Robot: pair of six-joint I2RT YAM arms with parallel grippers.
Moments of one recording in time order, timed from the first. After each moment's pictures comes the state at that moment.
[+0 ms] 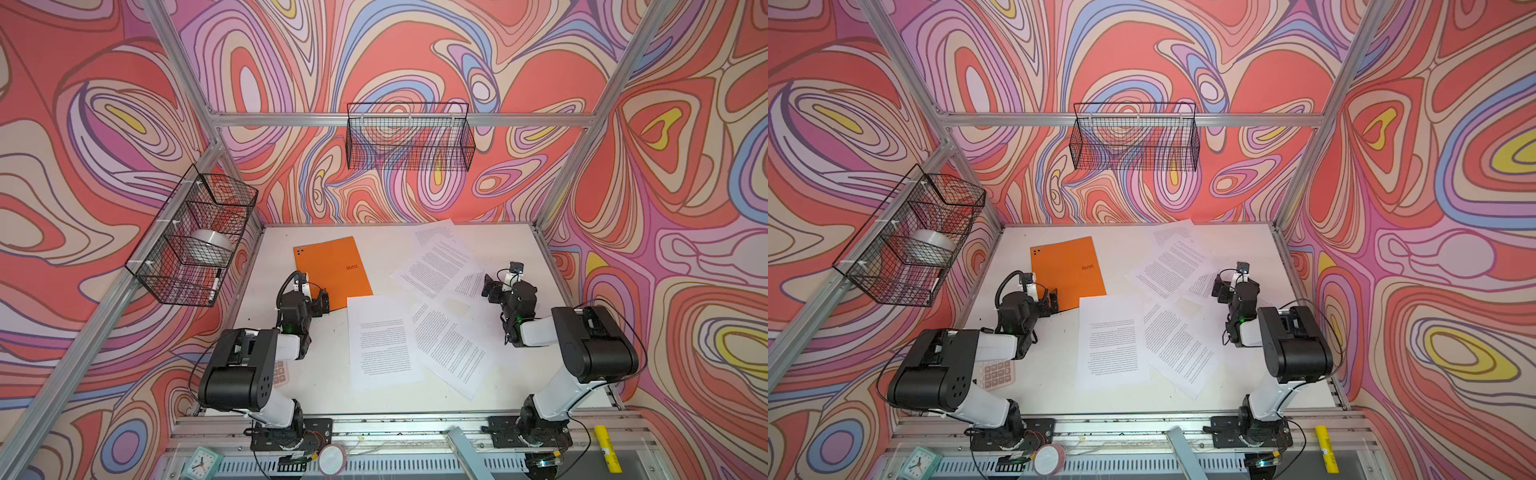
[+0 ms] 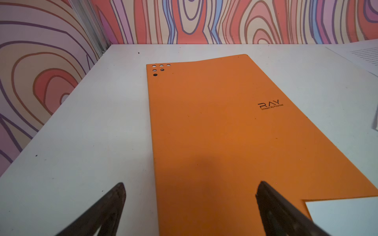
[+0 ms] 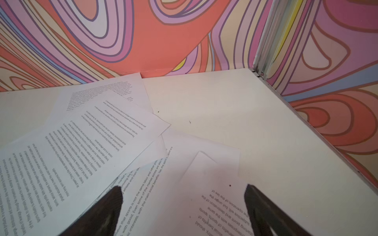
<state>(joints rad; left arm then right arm) -0.01 1.54 0.37 0.78 -0.07 -0.03 0.00 1.71 0.47 0.95 0.09 0.07</state>
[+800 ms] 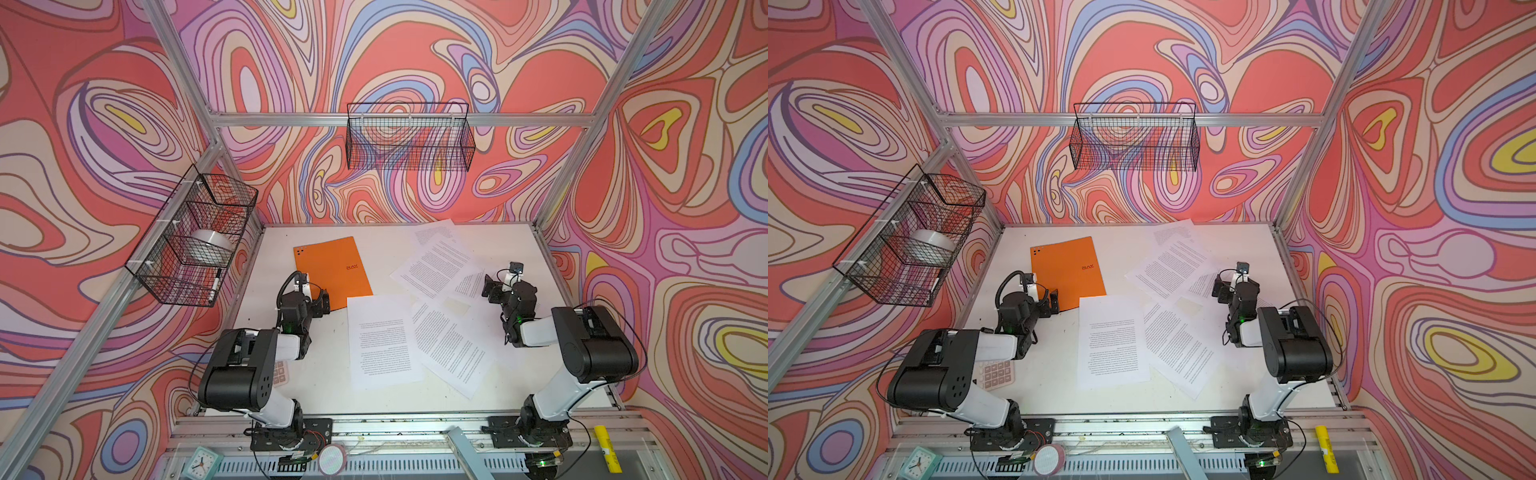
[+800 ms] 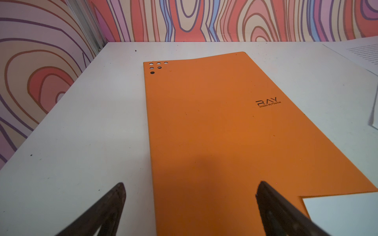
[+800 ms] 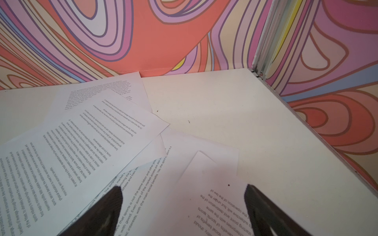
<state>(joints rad) -0.01 1.54 0.37 0.77 -0.07 -0.03 0.00 1.71 0.47 0.95 0.10 0.07</state>
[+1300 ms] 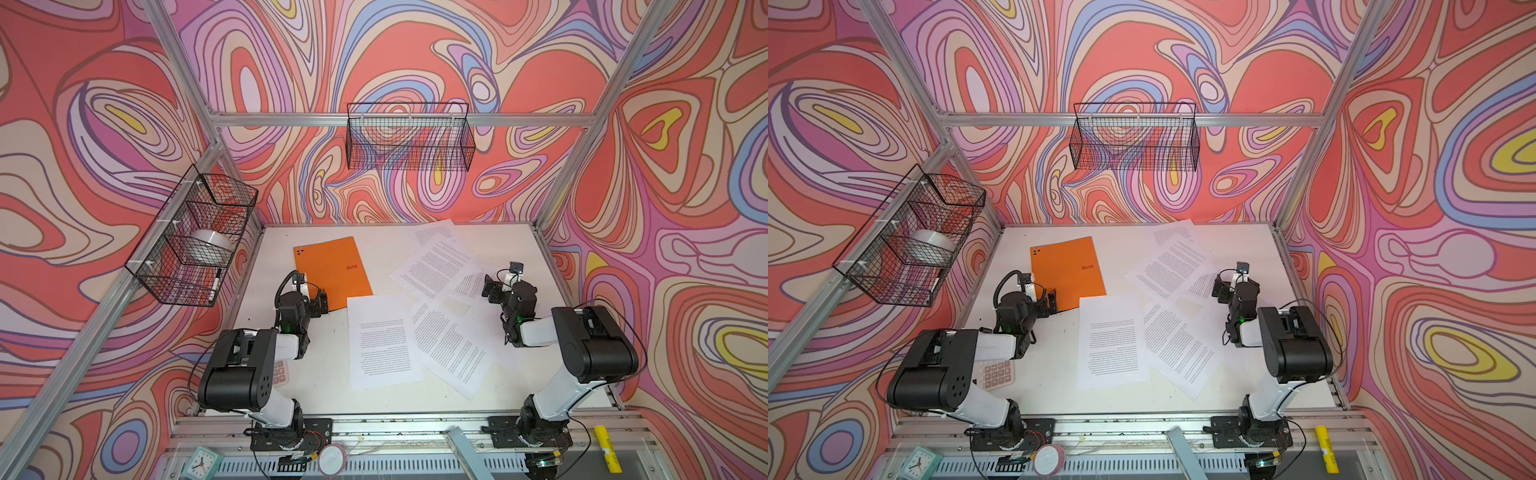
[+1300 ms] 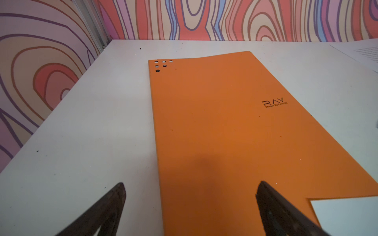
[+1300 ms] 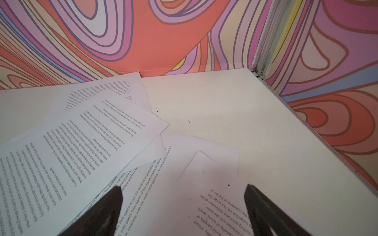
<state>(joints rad) -0.01 1.51 0.40 0.67 -0.11 -0.03 0.00 1.71 0.47 0.95 0.10 0.07</state>
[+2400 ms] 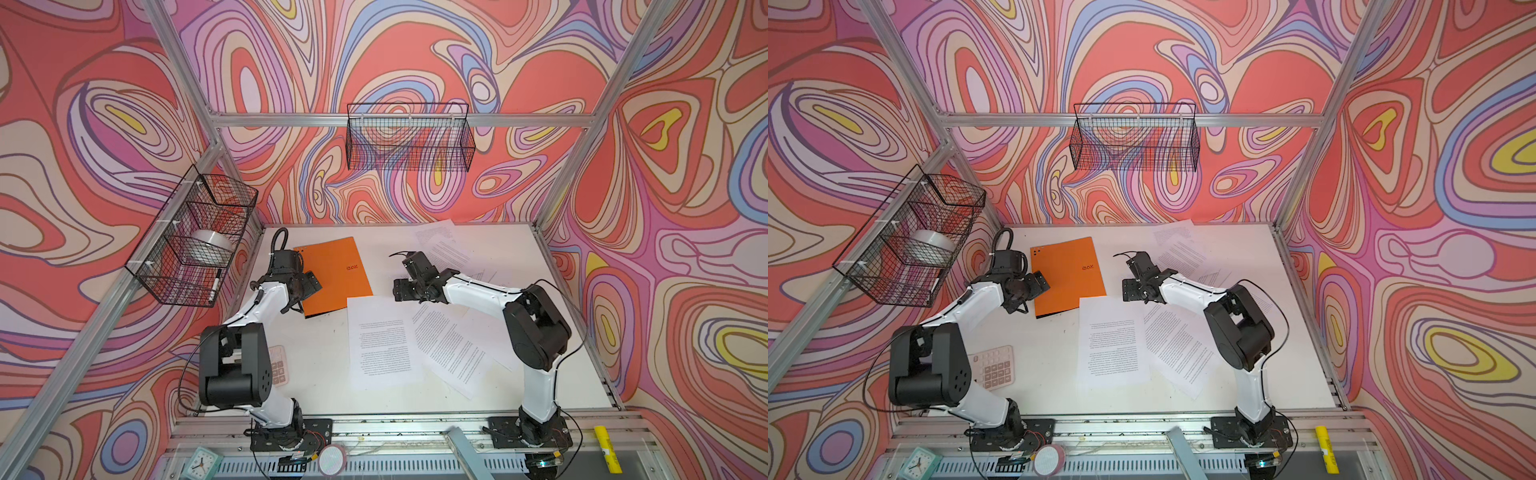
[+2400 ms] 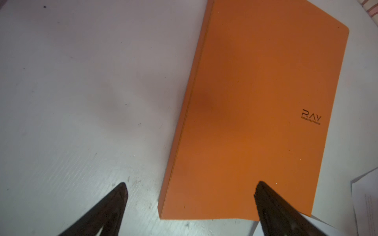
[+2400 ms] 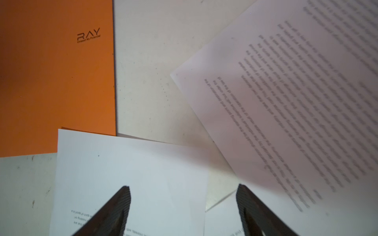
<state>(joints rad) 0.08 1.63 1.05 -0.48 -0.04 -0.58 0.67 2.01 1.42 -0.38 0.02 0.48</state>
